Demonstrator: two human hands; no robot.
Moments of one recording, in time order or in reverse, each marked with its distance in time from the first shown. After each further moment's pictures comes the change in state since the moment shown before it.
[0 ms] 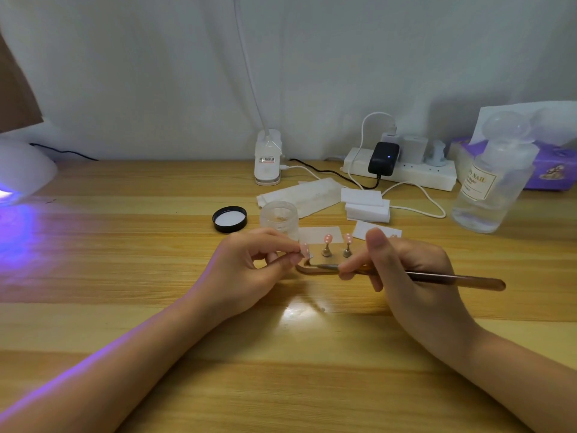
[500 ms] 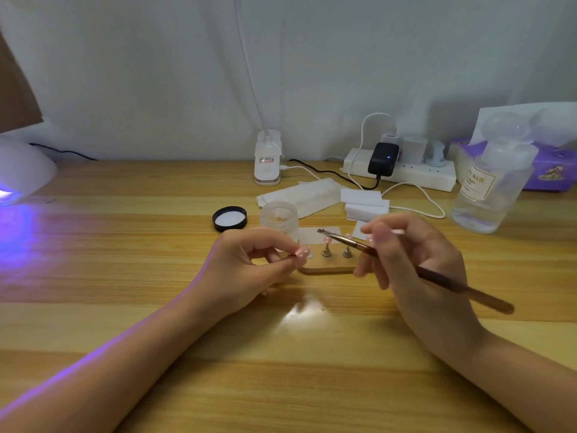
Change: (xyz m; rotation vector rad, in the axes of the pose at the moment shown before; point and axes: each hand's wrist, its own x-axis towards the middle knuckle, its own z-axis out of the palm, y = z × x) left_hand 0.000 -0.001 -0.001 -0.127 0.015 -0.033; right_hand 0.000 -0.001 -0.006 0.031 0.064 0.064
